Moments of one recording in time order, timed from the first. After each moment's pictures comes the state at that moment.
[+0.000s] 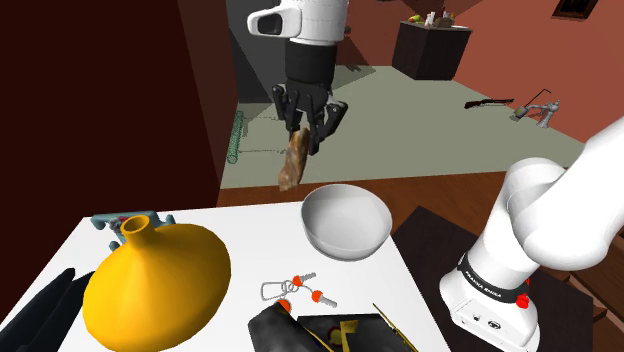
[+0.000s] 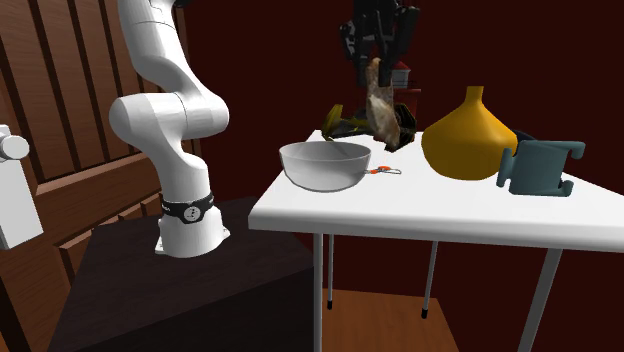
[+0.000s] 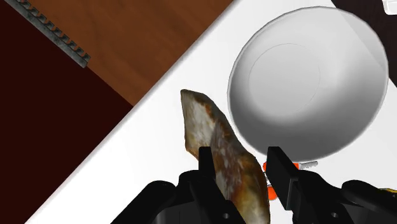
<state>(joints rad) 0.31 -0.38 0.26 -2.10 0.12 1.76 -1.16</state>
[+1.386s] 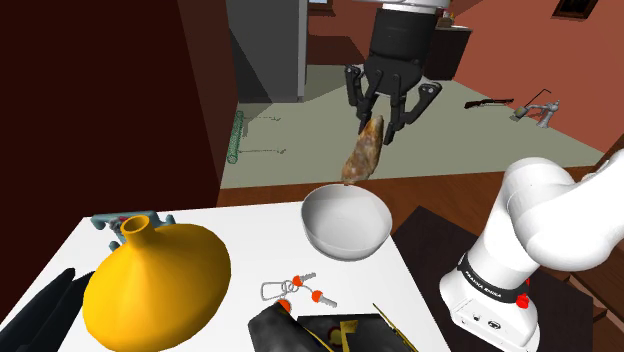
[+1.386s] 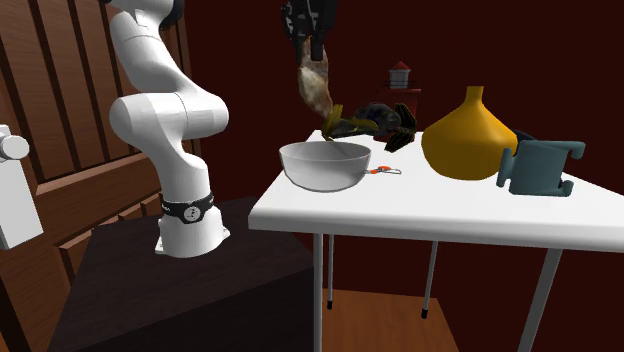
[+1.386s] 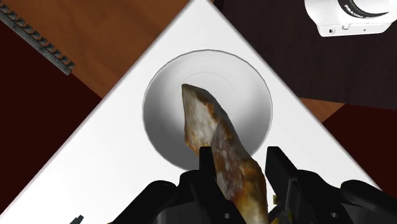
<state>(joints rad) 0.34 -0.73 0.20 -2.25 0.16 1.56 -1.19</state>
